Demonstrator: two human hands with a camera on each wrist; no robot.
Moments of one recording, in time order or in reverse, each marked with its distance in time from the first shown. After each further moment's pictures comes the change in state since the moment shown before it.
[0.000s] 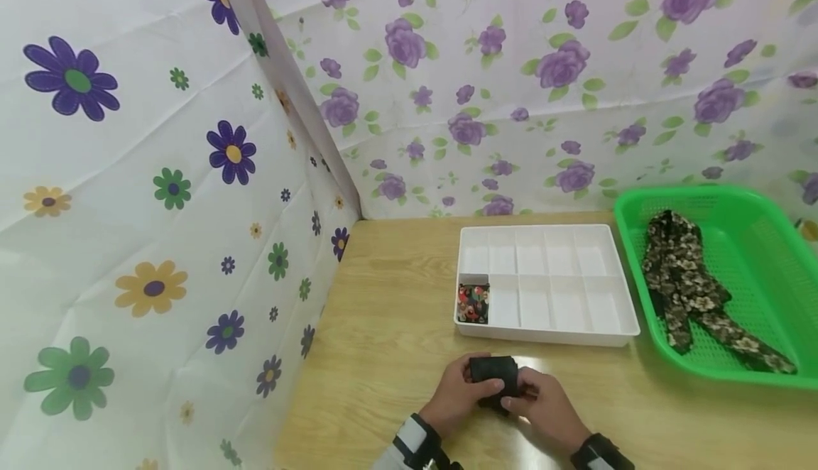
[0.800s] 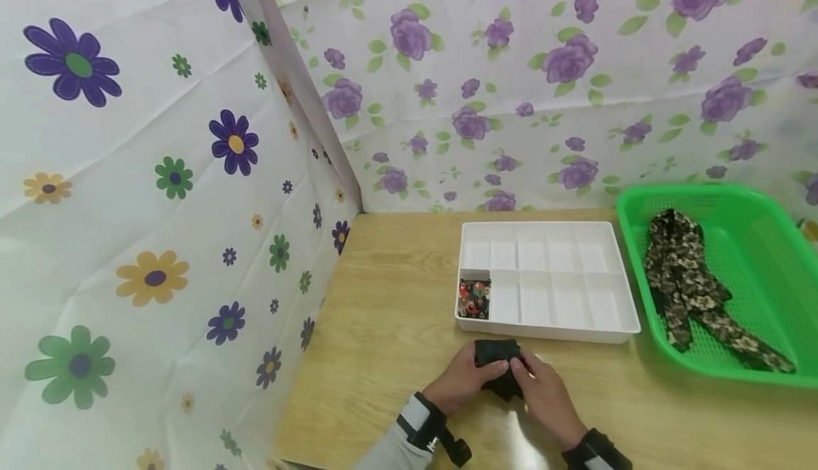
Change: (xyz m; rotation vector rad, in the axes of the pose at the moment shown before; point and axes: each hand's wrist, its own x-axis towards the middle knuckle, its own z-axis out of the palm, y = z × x) left_hand 0.007 0.030 0.009 -0.002 -0.157 0.067; right_hand 0.001 -0.042 0.001 -0.153 0.096 0.128
